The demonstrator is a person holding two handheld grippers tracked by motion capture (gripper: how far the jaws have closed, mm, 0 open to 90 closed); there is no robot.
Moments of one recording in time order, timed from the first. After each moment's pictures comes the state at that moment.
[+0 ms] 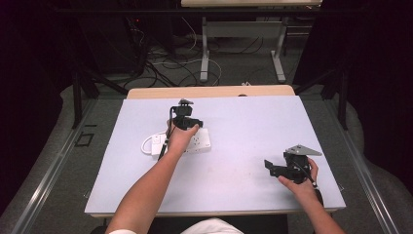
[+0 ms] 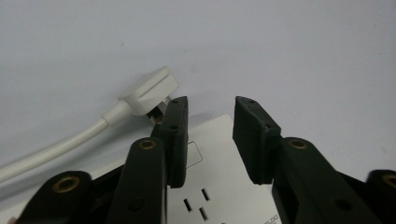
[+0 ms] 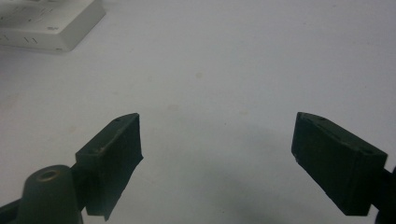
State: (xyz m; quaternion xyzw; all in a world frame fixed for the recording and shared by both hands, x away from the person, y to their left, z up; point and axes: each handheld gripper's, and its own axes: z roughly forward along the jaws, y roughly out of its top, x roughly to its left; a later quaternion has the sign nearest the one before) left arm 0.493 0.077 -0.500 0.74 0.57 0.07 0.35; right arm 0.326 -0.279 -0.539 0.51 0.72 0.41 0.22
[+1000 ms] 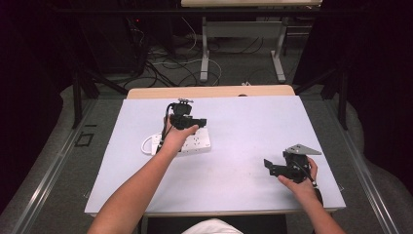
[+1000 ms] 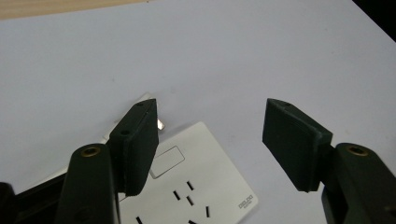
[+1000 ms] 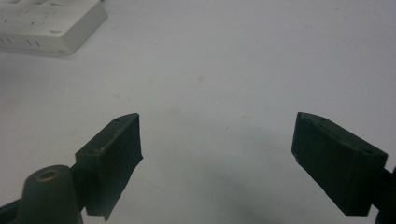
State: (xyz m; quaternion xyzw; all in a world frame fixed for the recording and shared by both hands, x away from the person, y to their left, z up) left arm 0.468 0.081 -0.470 0.77 0.49 0.11 0.38; right arm 0.328 -0.278 -0.538 0.51 0.72 0.41 0.22
